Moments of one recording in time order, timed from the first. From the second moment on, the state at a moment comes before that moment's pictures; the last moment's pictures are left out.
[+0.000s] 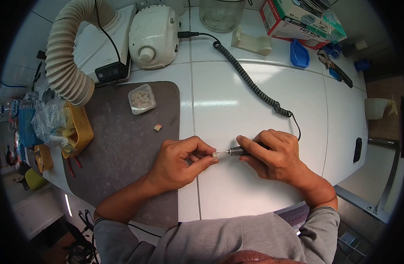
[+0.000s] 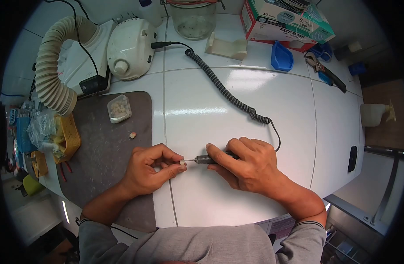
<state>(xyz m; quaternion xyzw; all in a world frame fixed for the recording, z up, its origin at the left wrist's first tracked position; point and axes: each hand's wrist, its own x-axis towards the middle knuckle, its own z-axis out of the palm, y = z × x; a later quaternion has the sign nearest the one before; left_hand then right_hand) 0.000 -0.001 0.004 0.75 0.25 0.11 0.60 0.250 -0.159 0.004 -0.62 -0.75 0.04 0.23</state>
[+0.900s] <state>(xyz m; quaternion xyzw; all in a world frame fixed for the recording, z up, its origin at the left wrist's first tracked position) -0.001 -0.003 0.001 0.76 0.25 0.13 0.59 0.250 -0.159 0.004 -0.62 -0.76 0.04 0.22</state>
